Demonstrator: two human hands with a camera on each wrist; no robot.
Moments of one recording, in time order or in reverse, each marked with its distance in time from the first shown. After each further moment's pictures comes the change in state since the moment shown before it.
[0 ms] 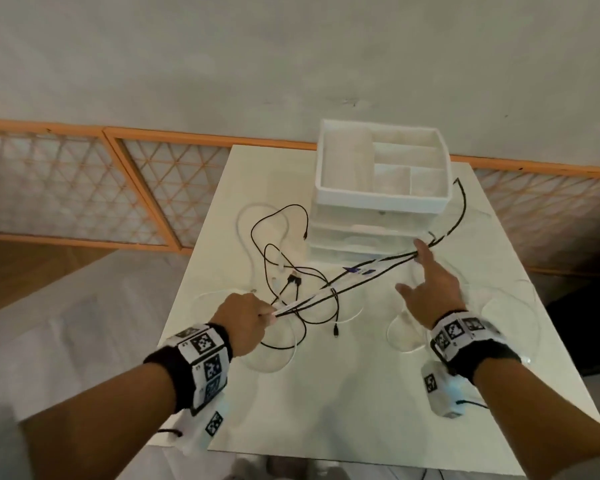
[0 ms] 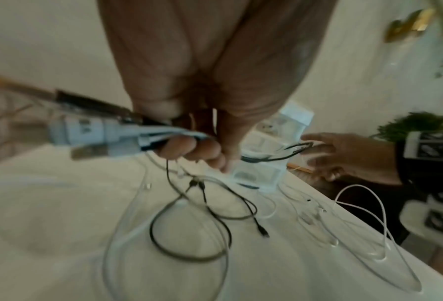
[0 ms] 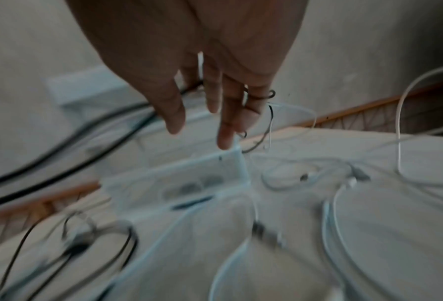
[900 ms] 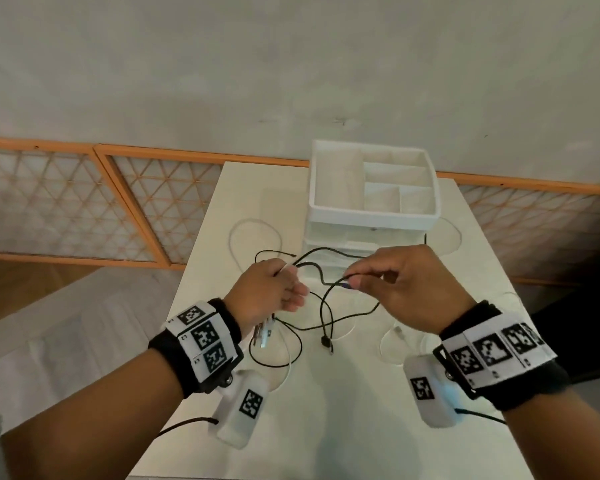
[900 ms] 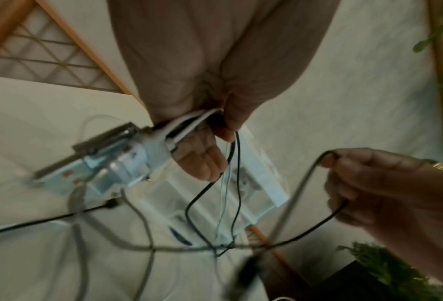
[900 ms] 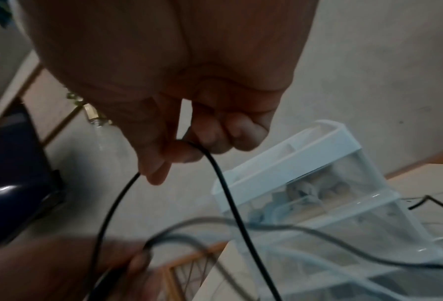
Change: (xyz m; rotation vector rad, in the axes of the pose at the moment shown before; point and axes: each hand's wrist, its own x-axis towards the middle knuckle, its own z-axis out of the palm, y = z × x) left_hand 0.012 0.060 -0.041 -0.986 0.089 0.024; right_hand -0.042 -0.108 -0.069 0.227 -0.154 -0.498
